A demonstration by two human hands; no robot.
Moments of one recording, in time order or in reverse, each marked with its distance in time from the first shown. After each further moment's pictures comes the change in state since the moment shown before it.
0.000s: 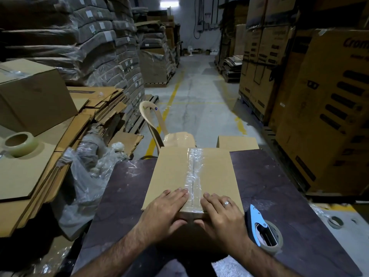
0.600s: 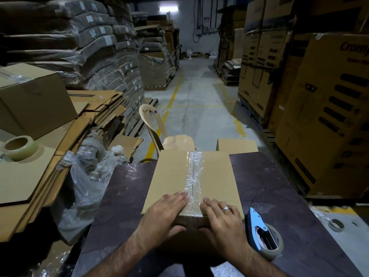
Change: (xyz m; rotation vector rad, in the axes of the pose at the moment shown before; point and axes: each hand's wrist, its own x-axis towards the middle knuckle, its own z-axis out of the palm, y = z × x) left_hand -0.001 0.001 -0.001 -0.067 -0.042 -0.015; right_hand -0.001 -0.003 -0.008 -0.015 -0.131 -0.001
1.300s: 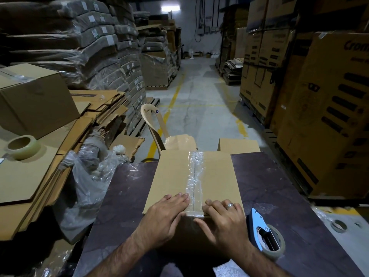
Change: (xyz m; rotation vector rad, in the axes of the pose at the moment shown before) left_hand -0.003 -0.002 0.005 -0.169 0.149 -0.075; right_hand 0.007 -0.001 -0.002 0.053 0.179 0.059
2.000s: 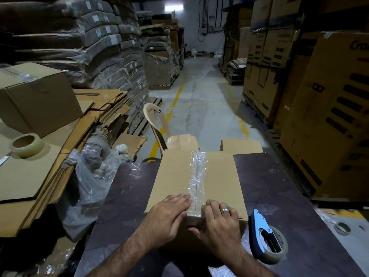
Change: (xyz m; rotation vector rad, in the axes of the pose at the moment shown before) left_hand 0.000 0.004 -0.005 -0.084 -0.006 -0.029; right_hand -0.005 -0.018 0.020 -0.228 -0.081 0.046
